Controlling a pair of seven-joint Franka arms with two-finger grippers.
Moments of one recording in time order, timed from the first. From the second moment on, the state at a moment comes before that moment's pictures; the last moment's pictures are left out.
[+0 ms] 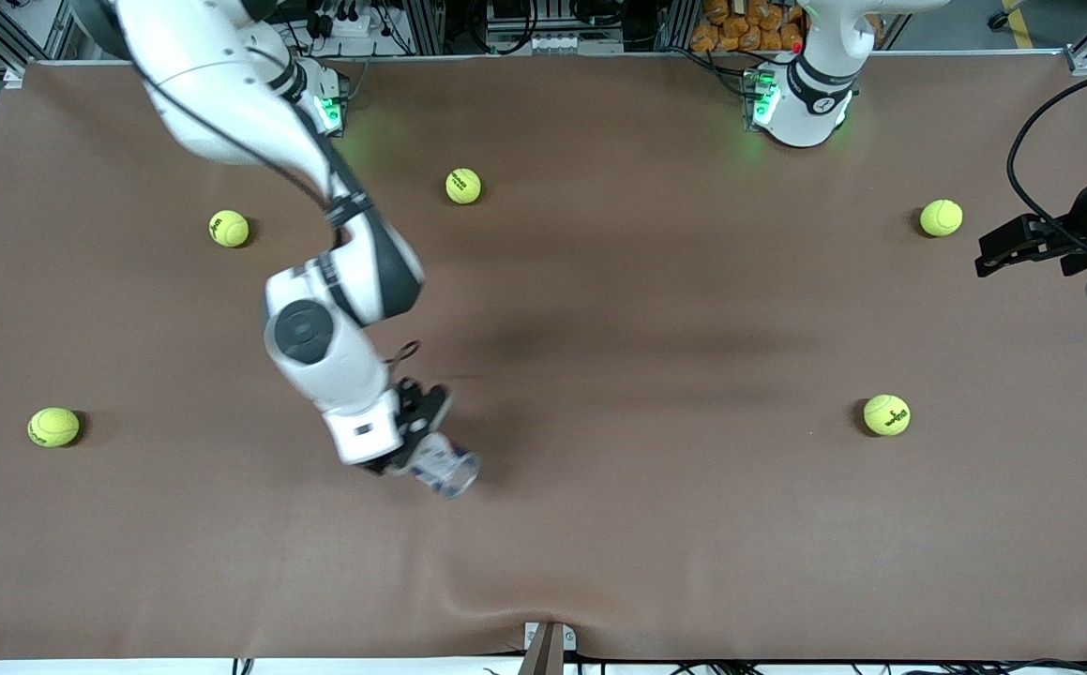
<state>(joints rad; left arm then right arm) -0.03 0.07 0.02 -1.51 0.01 1.54 -0.02 0.47 0.69 0.01 -1.44 0.00 2.32 -0.70</state>
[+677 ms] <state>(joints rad) -0.03 0.08 0.02 -1.51 0.01 1.54 -0.02 0.79 0.72 0.00 -1.48 -0.06 2.36 -0.70</state>
